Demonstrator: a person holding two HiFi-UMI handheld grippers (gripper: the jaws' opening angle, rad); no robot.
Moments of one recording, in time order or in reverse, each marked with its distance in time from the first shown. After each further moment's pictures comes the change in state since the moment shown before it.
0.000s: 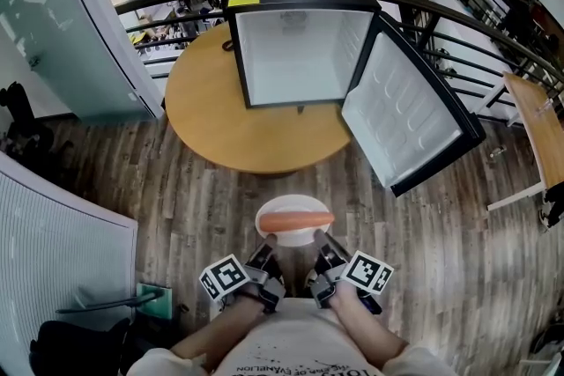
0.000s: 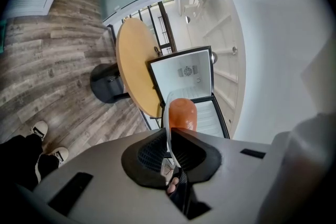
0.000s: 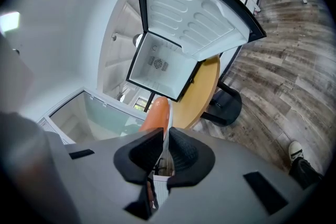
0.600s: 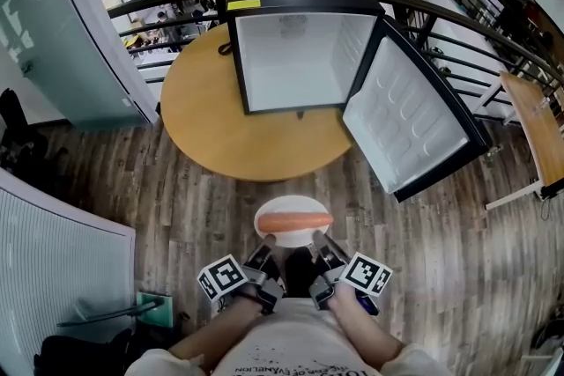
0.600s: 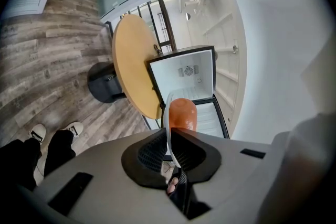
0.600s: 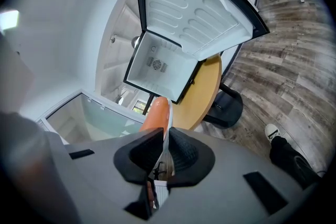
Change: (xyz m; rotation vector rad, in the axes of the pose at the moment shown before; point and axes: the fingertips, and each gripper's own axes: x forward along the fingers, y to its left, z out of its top) left arm 0.014 0.005 0.032 -0.006 0.038 -0.013; right arm 0.031 0.003 0.001 0.010 -0.034 -0.016
